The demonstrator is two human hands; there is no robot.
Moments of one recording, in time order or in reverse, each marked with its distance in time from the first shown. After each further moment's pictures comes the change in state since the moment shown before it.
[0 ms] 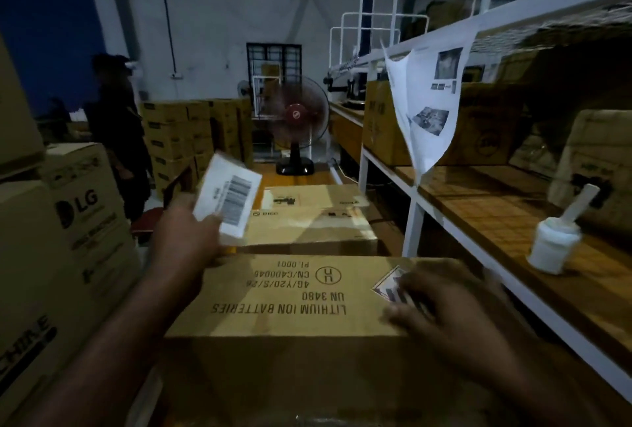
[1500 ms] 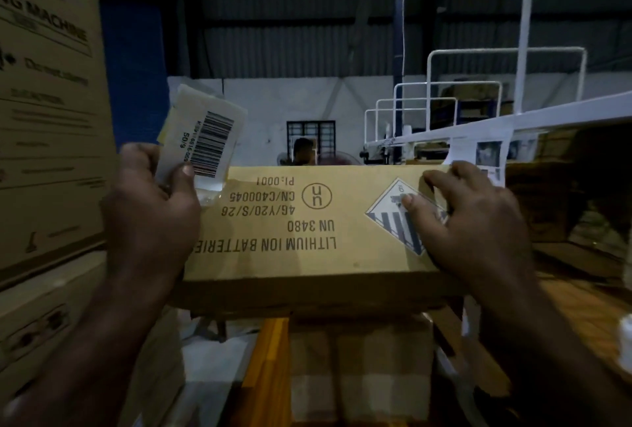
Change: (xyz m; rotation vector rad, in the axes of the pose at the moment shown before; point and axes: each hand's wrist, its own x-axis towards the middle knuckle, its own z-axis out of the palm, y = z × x) left_hand 0.009 0.112 -0.106 0.144 0.520 0.749; right_hand 0.088 -0.083 -0.093 0.037 0.920 -0.157
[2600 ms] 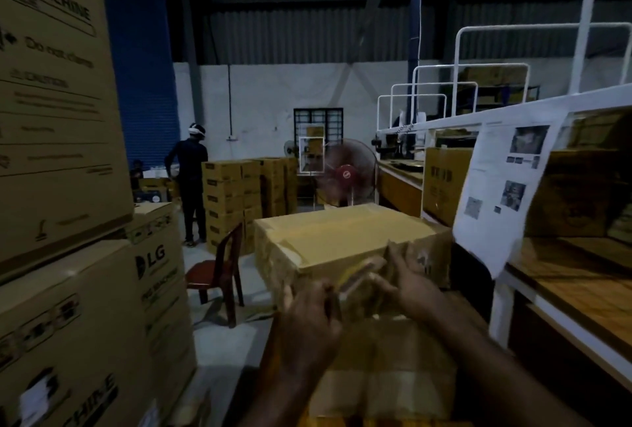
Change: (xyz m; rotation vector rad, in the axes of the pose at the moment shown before) left_hand -0.162 -0.095 0.128 0.068 -0.485 -0.052; right_hand -0.030 0.049 0.223 0.281 -0.789 0.150
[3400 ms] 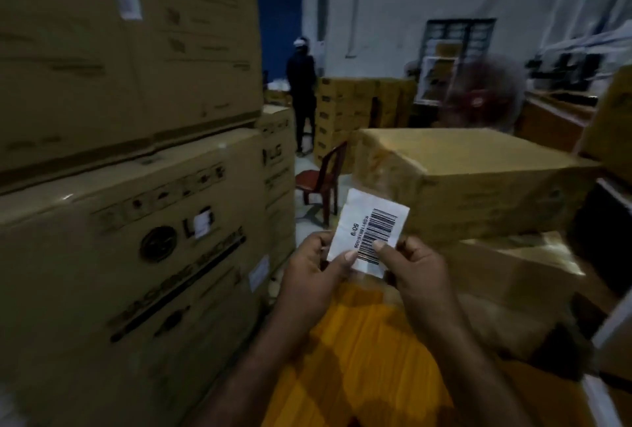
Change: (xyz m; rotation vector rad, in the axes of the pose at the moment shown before) left_hand -0.109 -0.011 -0.118 -0.588 0.013 -0.582; right_hand -0.160 -0.121 0.086 1.117 -0.239 -0.085
